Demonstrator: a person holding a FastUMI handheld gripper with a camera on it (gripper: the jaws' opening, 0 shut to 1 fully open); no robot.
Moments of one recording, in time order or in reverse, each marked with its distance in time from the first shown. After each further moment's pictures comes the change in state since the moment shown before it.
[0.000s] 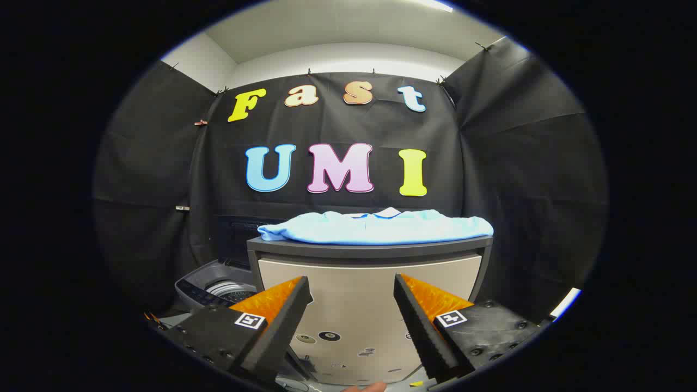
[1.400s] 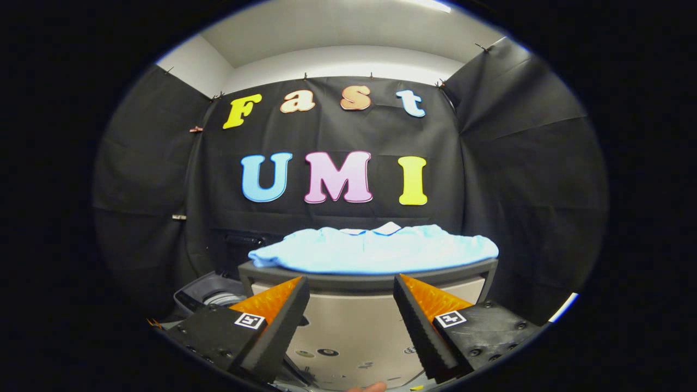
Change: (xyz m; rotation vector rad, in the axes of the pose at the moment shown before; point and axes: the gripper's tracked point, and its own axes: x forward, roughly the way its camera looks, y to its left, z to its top) arm 0.056 -0.013 0.078 0.030 -0.026 0.004
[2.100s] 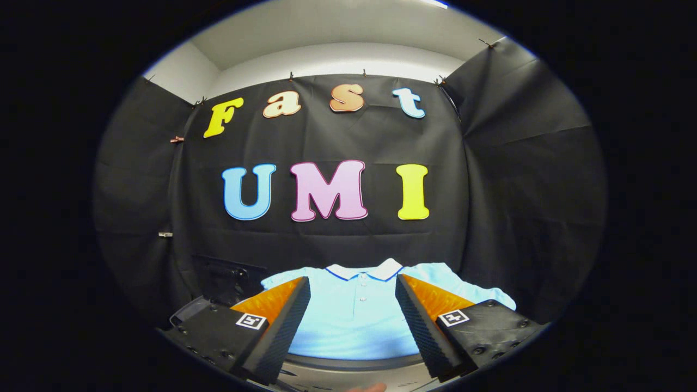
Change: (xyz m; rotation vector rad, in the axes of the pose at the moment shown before) arm 0.152 -0.015 0.090 0.029 0.005 -0.028
